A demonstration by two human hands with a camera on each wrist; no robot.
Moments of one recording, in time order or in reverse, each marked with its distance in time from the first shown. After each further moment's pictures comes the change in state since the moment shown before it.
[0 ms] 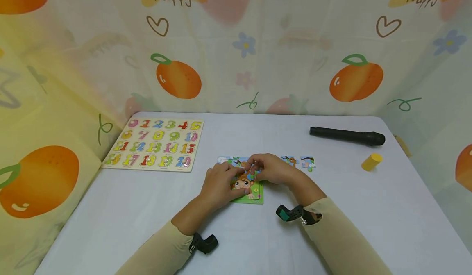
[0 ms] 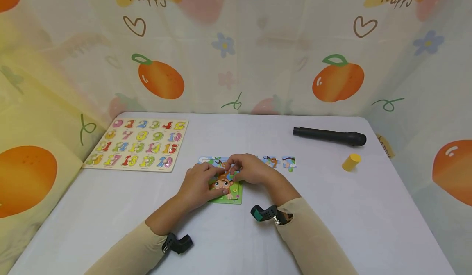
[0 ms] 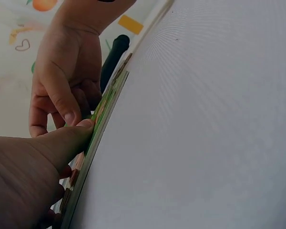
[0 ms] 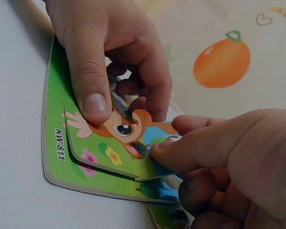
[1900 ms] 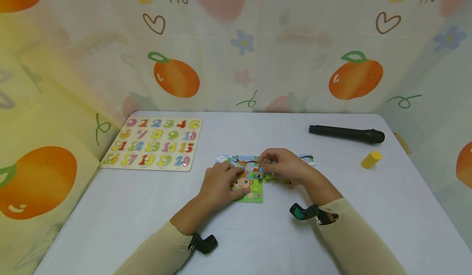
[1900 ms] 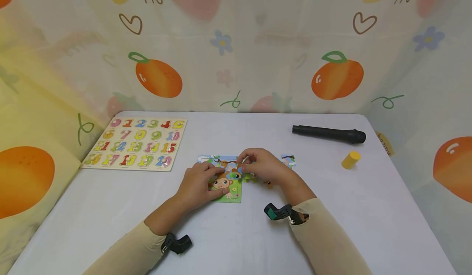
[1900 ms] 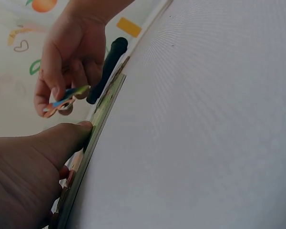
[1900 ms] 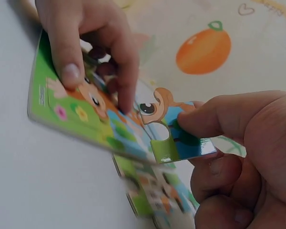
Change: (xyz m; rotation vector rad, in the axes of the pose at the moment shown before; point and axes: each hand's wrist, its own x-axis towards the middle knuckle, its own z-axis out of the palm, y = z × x) left_hand -0.002 0.001 0.001 0.040 0.032 0.043; right_hand -0.026 0.018 -0.024 0.205 0.087 0.053
